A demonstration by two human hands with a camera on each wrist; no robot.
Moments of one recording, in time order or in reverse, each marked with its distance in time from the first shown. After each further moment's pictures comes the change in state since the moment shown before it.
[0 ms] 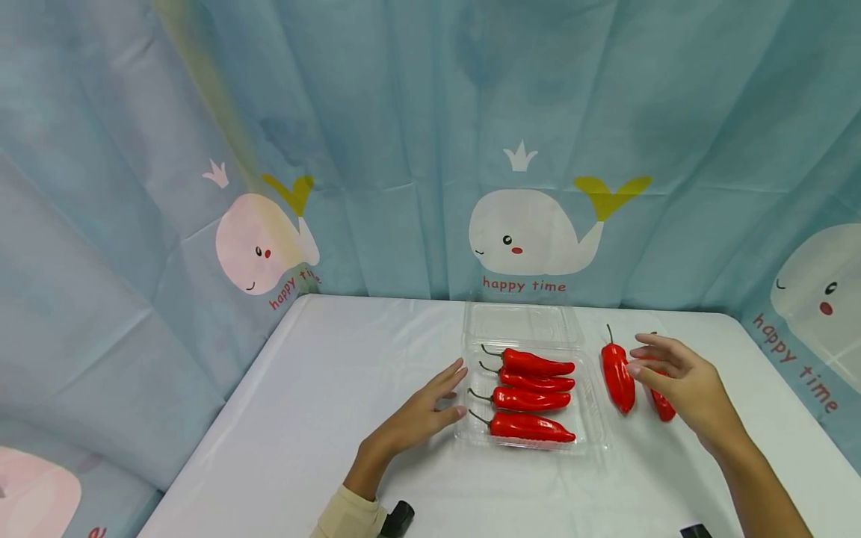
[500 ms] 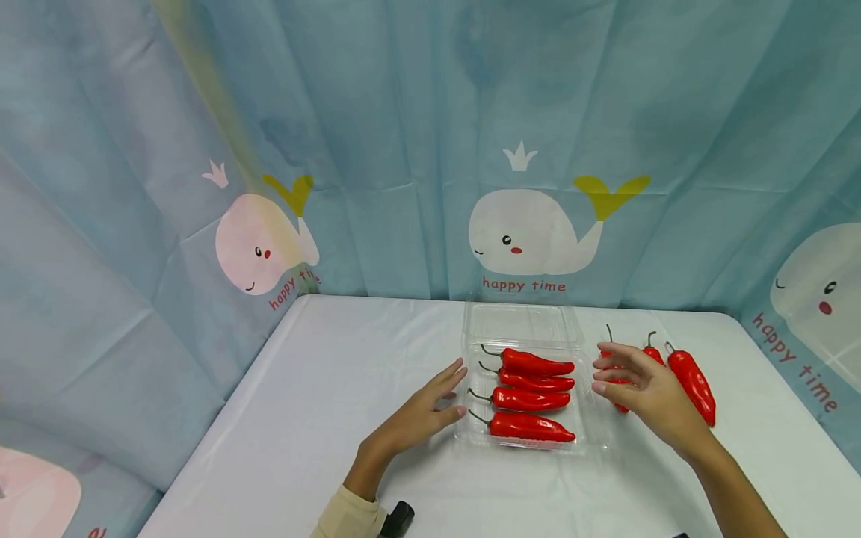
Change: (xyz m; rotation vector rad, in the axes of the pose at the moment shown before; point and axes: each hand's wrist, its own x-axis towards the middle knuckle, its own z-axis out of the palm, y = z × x) left_hand 0.000 0.001 0.001 0.007 0.001 -0.010; right_hand -0.008 -0.020 0.027 0.121 -0.177 -0.073
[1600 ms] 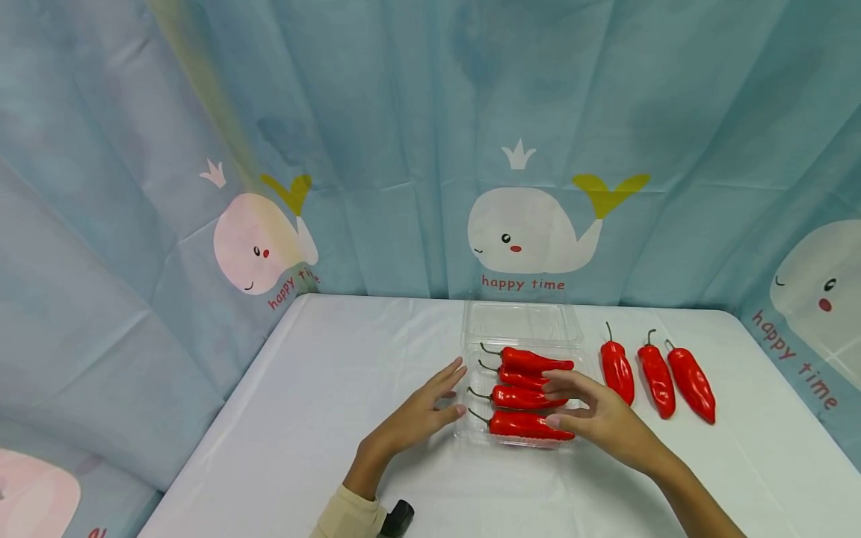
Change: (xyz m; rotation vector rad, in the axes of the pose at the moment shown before) left_hand 0.000 0.000 0.000 -0.016 0.000 0.010; right_hand -0.006 0.003 0.055 0.159 -0.257 -0.047
